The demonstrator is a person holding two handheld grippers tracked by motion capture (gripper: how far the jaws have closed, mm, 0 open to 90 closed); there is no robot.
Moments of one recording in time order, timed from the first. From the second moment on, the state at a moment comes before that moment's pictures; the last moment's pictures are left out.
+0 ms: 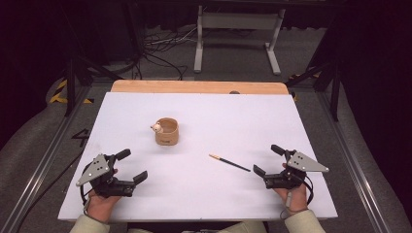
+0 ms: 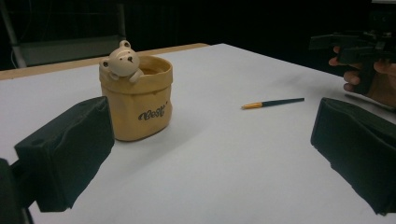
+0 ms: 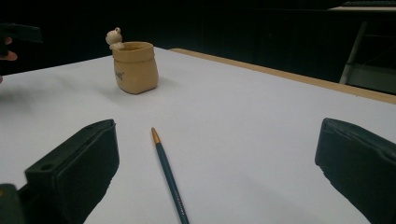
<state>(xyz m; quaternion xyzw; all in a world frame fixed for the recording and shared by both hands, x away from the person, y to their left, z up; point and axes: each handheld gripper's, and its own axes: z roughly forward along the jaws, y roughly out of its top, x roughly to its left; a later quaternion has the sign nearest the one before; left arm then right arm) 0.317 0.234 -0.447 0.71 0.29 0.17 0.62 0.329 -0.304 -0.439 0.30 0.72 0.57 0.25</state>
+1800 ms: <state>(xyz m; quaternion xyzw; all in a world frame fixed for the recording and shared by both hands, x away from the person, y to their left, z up) 0.318 0.238 -0.448 0.72 0.32 0.15 0.60 0.384 -0.235 -0.362 0.30 0.82 0.46 0.16</state>
